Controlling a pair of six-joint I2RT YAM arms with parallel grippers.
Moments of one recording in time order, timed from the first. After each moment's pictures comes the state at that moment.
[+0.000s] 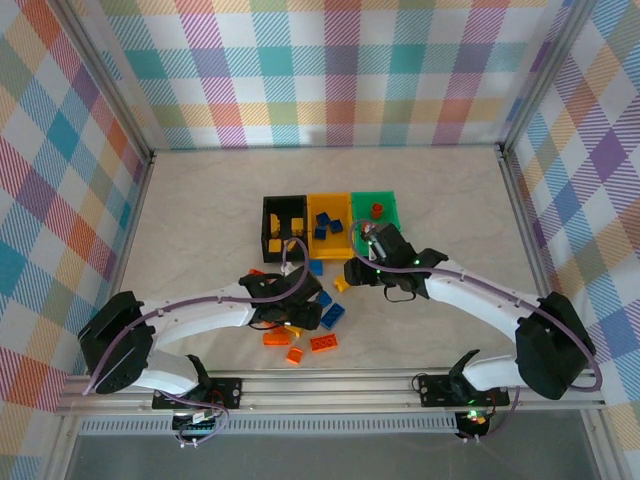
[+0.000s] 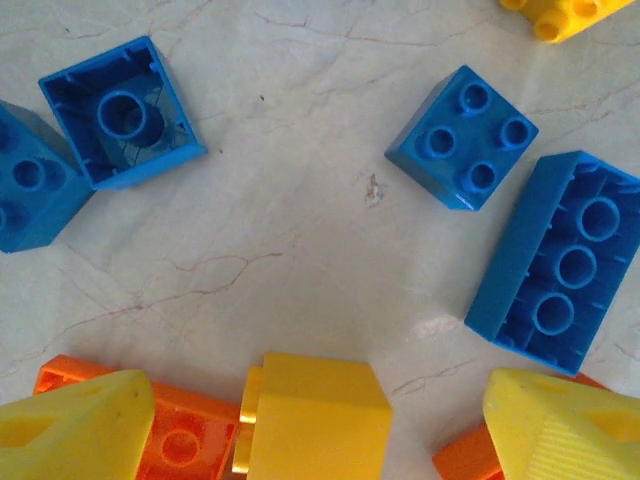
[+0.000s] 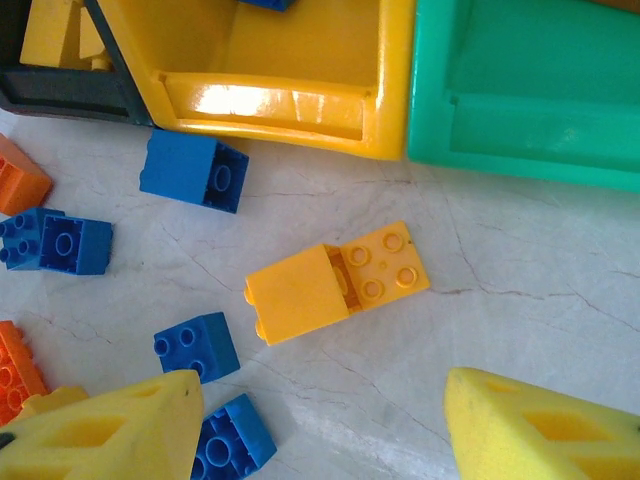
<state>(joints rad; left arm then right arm) -0.99 1.40 0.83 -0.66 -0.19 -0.69 0.72 1.33 0.84 -0.44 -0.03 0.52</state>
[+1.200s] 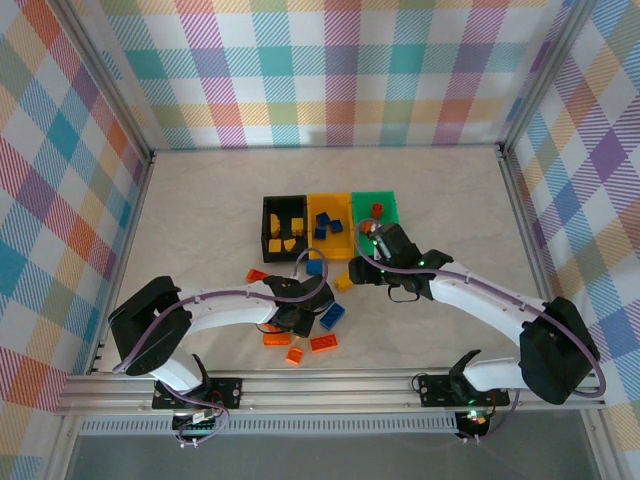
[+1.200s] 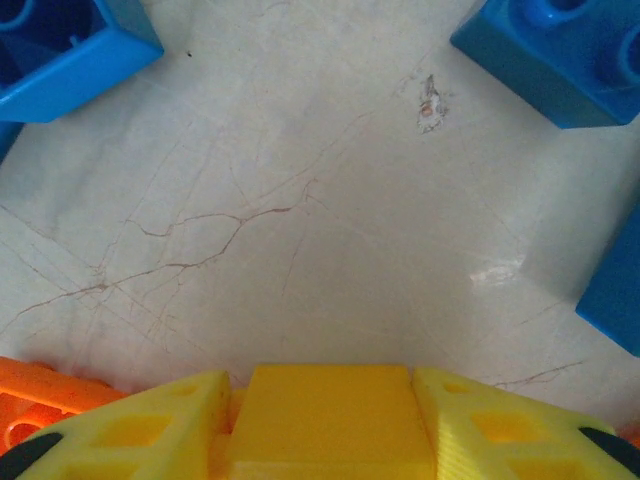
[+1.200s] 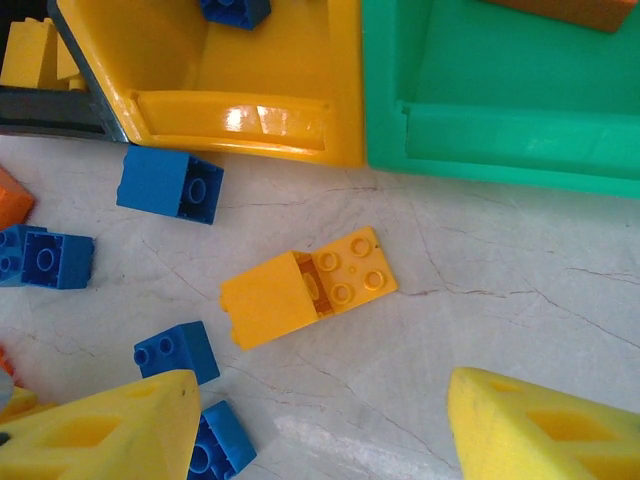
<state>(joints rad) -1.03 1.56 0.86 -0.72 -0.19 -0.68 0.69 1.31 0.82 -0.44 -0.01 0.52</state>
